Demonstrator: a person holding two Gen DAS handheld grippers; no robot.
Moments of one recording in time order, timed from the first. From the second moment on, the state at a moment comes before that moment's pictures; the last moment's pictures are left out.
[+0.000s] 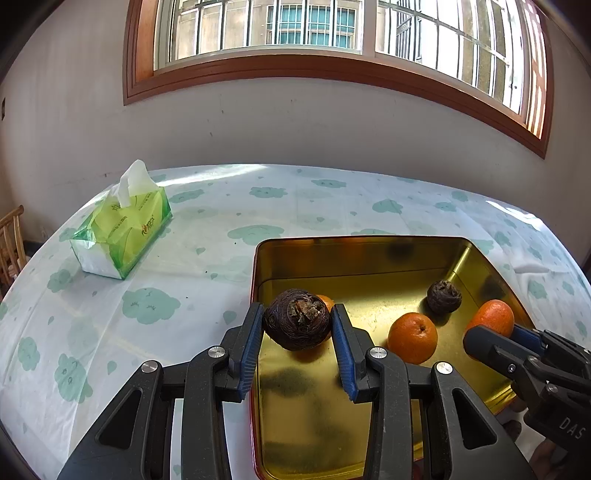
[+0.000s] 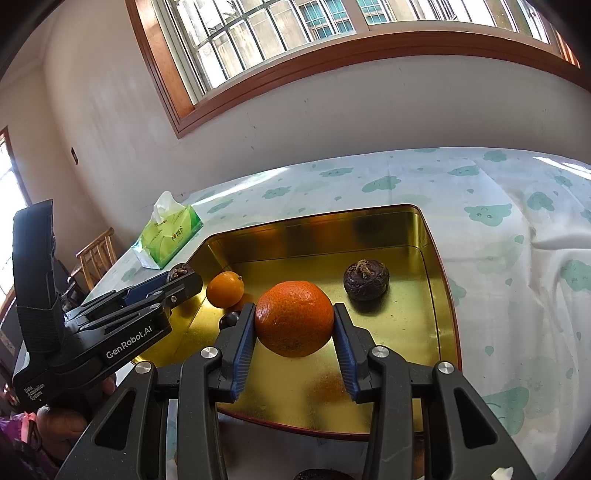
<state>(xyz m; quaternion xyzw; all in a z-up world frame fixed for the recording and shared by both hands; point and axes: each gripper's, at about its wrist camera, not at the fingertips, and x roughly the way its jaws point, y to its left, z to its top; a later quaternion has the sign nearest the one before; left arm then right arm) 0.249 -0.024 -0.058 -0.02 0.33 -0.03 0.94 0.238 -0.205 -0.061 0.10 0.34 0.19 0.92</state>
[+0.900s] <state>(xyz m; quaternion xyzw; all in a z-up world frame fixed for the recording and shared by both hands) 0.255 -0.027 -0.061 -0.02 0.33 -0.03 0.94 0.241 -0.203 -0.064 0.10 0.34 0.19 0.91</state>
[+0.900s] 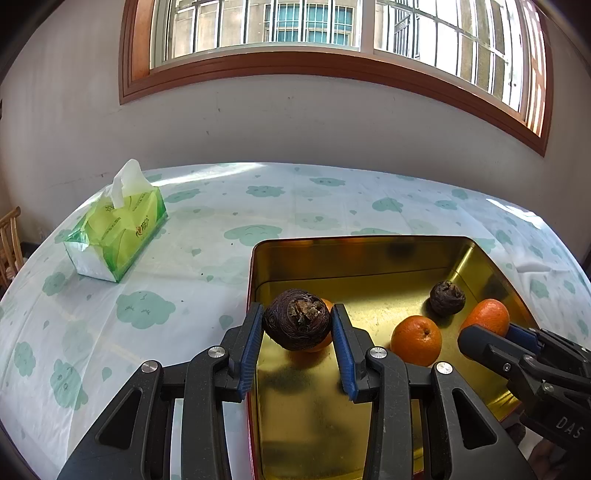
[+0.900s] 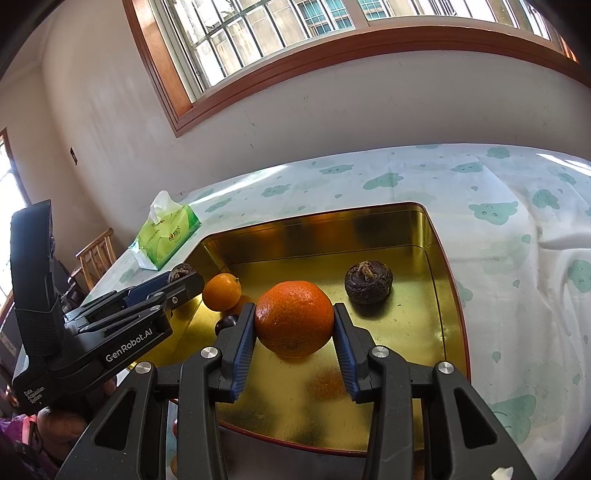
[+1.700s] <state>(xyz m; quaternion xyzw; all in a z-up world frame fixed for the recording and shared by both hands) 0.246 -0.045 -0.061 0.02 0.29 -0.04 0.96 0.247 -0.205 -0.064 0.11 0.33 0.19 0.92</state>
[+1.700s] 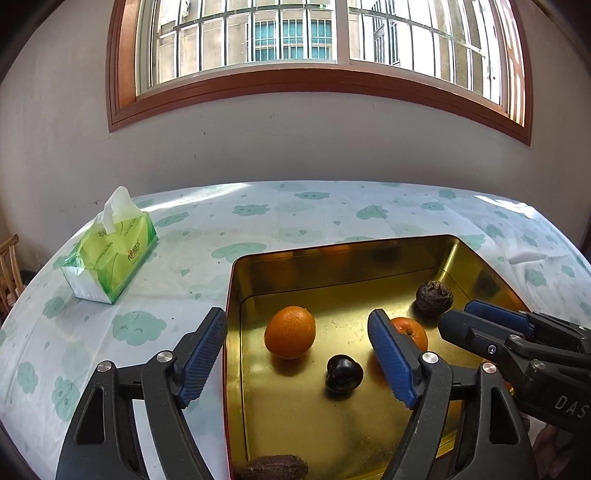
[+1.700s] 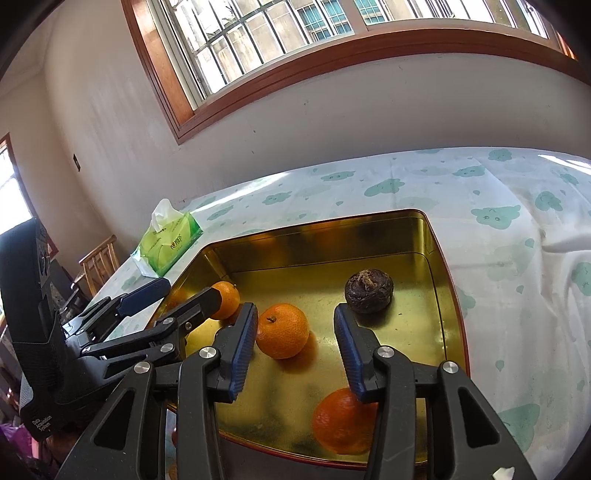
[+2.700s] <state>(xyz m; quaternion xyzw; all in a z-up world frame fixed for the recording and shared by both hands) 0.125 0.032 -0.070 -0.05 0.31 -0.07 0.95 0.143 -0.181 -0.078 0.06 0.41 0.29 0.86</state>
